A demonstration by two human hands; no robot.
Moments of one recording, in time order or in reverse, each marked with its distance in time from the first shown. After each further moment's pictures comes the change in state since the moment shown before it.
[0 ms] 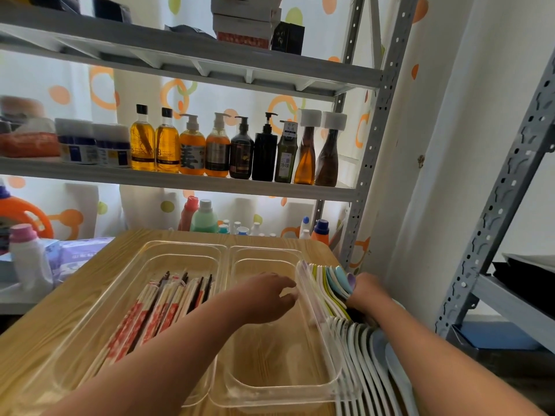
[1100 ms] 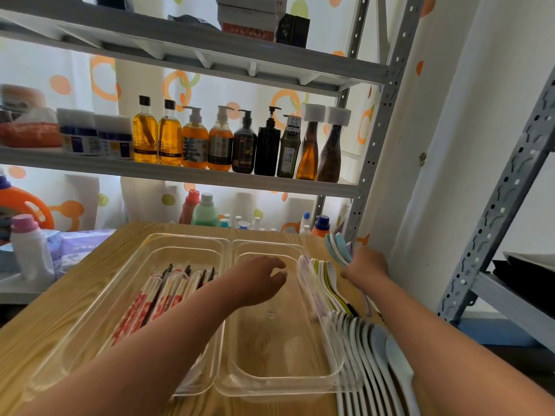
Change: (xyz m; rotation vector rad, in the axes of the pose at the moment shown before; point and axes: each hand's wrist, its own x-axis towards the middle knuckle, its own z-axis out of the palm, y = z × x) left_hand 0.003 -0.016 -0.009 -0.072 0.141 -0.051; right_hand -0.014 -0.032 -0.028 0.010 0.225 -0.066
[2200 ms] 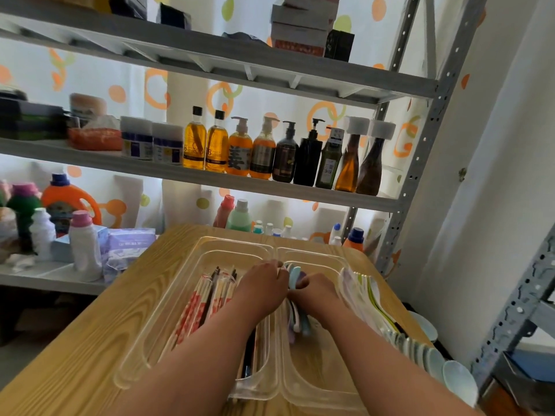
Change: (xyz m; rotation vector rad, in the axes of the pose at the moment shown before) left_hand -0.020 -0.057 -0.005 -0.233 0.293 -0.229; right_hand -0.054 -0.128 0.073 0.343 -0.320 -0.130
